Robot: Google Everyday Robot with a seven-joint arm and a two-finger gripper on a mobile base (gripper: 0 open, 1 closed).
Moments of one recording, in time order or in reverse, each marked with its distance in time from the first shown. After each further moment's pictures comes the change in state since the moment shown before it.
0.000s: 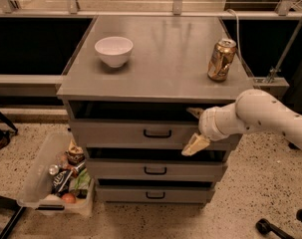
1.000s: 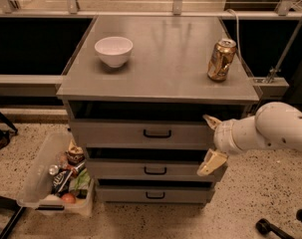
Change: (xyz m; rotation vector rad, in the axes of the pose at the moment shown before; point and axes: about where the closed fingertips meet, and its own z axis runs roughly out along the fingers) arm 0.026 0.045 -0.047 0.006 0.061 0.038
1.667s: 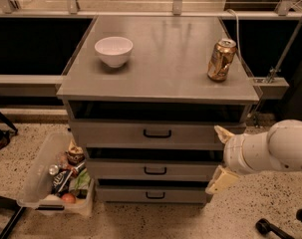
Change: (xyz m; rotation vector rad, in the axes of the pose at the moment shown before) arm 0.004 0.047 -0.044 0.043 0.109 0.033
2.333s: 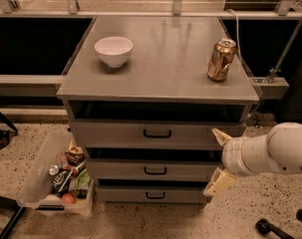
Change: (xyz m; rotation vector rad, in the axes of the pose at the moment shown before) arm 0.002 0.006 0.010 -0.025 -0.038 0.019
